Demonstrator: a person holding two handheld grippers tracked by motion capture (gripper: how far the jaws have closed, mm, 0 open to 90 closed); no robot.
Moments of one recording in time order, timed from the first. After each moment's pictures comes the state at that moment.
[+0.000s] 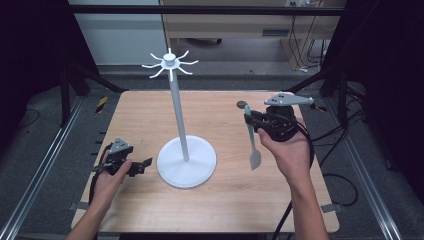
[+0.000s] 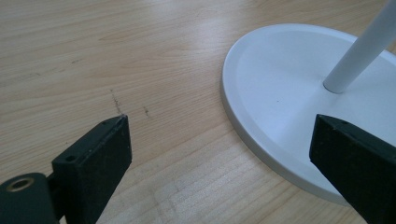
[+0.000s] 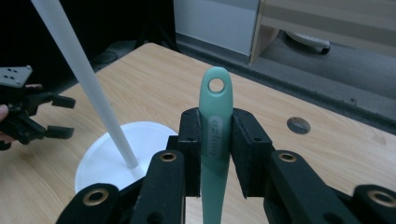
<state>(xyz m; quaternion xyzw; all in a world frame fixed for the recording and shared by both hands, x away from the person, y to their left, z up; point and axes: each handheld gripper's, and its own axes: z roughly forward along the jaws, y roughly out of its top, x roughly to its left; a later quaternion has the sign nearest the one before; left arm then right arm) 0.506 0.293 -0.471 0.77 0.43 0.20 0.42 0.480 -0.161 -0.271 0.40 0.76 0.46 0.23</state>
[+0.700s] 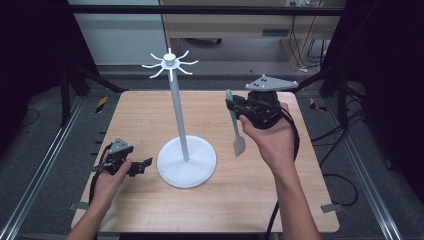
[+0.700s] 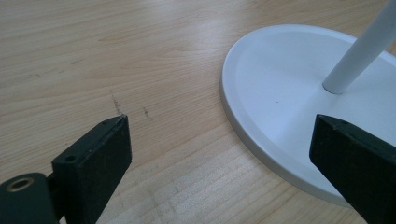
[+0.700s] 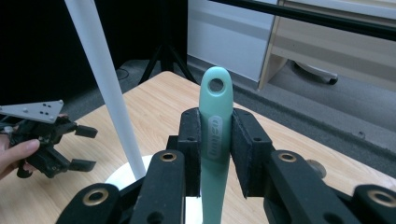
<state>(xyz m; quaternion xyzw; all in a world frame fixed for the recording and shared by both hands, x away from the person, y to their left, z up) 0.506 0.293 -0.470 0.77 0.43 0.20 0.42 0.483 -0.119 -0.233 0.36 0.75 0.49 0.25</state>
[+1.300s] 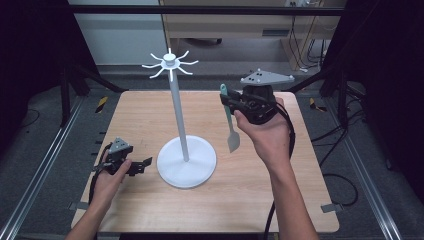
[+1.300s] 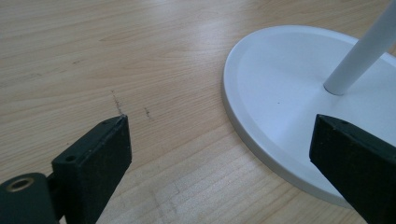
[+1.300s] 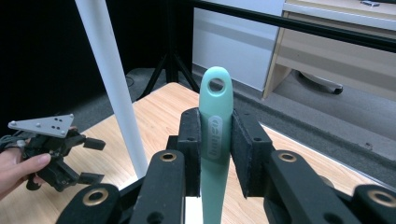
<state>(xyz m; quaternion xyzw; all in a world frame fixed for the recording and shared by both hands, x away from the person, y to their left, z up) 0.507 0.293 -0.470 0.77 0.43 0.20 0.42 0.485 -0.110 -0.223 0.35 0.75 0.51 0.25</state>
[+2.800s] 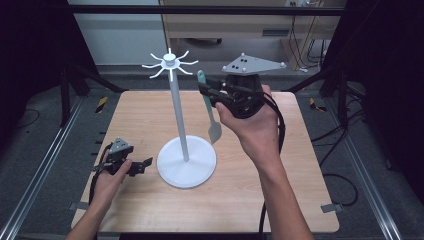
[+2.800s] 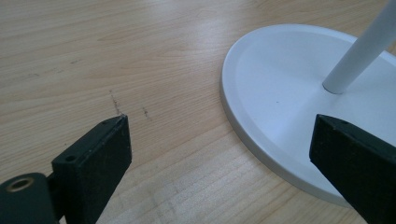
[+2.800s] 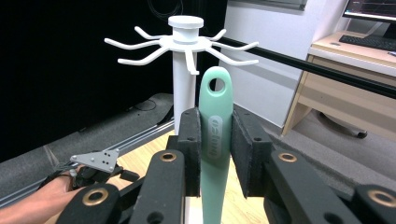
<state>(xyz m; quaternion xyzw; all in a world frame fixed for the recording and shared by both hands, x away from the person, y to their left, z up) 0.507 0.292 -0.470 0.77 0.43 0.20 0.42 0.461 -0.074 -0.177 0.29 0.74 0.56 0.25</state>
